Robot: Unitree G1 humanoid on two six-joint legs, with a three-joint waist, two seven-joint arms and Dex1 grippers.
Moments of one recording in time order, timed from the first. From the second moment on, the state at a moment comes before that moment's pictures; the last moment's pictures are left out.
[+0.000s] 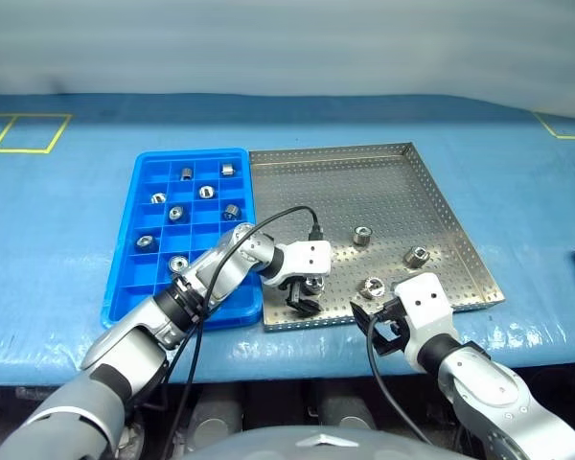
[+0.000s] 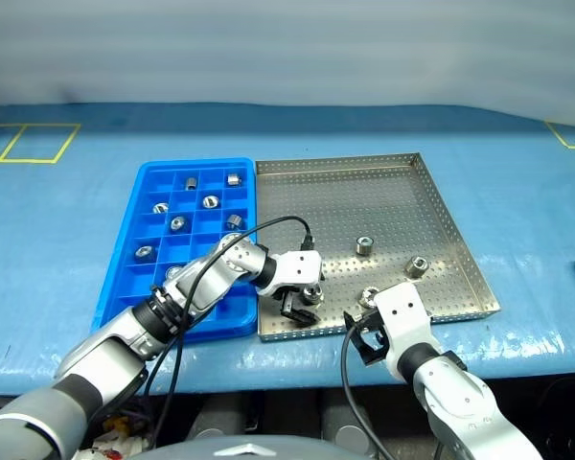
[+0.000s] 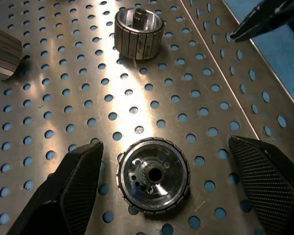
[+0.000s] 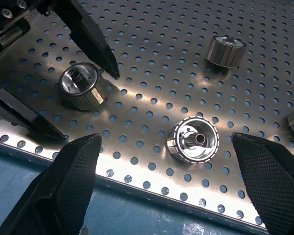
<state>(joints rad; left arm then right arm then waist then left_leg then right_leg) -0.70 0.34 -0.71 0.17 0.06 0.41 -1.09 0.37 -0.47 0.03 -1.00 0.30 0.98 0.10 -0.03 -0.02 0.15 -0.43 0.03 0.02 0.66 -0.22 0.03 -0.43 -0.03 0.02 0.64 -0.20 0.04</state>
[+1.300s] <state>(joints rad) 0.00 0.54 0.09 -0.73 -0.13 0.90 -0.59 -0.38 -0.41 0.50 -0.53 0.25 0.83 0.48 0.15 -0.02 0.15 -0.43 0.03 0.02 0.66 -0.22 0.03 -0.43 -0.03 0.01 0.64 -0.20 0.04</state>
